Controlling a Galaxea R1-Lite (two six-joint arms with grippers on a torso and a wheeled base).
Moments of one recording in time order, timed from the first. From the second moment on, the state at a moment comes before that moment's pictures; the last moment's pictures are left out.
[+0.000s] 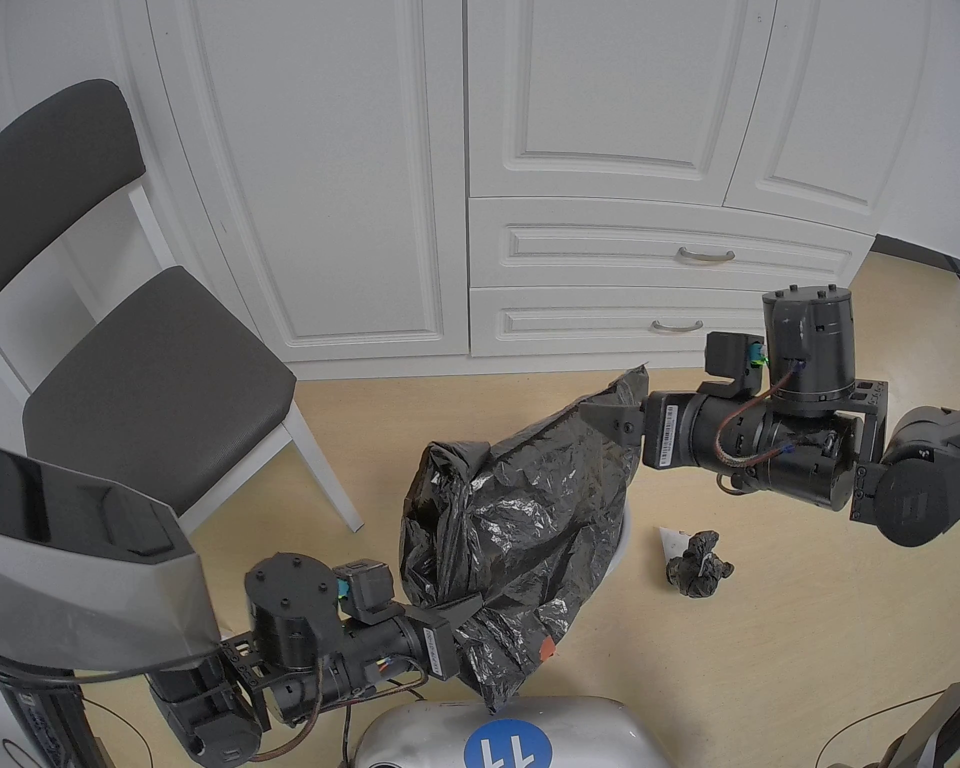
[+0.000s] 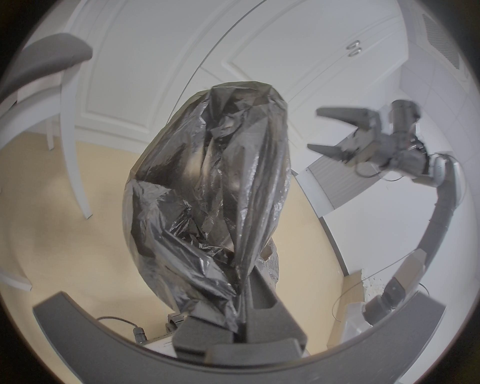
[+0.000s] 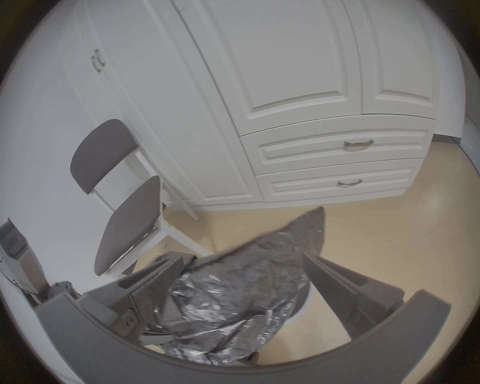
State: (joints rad) left arm -0.74 2.10 -0.29 -1.52 -0.10 -0.47; right arm 0.62 1.69 -0.95 -0.42 -0.14 0.28
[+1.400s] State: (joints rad) left arm -0.71 2.05 -0.16 -1.52 -0.17 -0.44; right arm 0.41 1.99 -1.13 -0.46 -0.05 0.43
